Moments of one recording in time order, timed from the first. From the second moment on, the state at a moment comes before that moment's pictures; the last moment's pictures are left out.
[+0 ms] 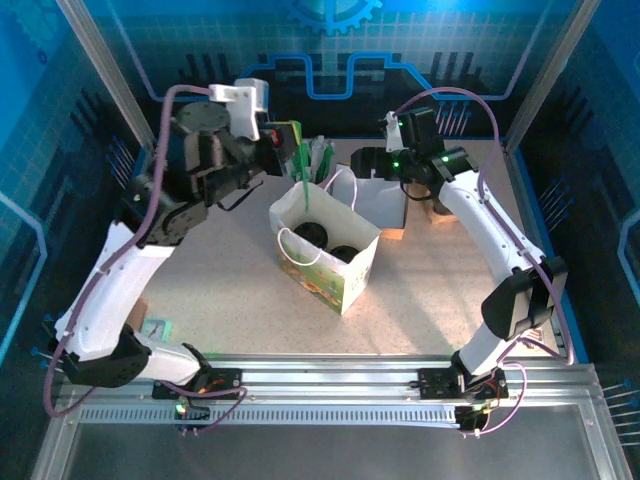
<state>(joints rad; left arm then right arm) -0.67 1.38 2.02 -0.81 -0.11 -0.46 0.37 1.65 1.70 -0.75 -0.20 0.32</state>
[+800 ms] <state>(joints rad) -0.67 1.40 1.74 -0.65 -0.11 -0.45 0.42 1.97 2.03 -0.78 -0.29 0.20</state>
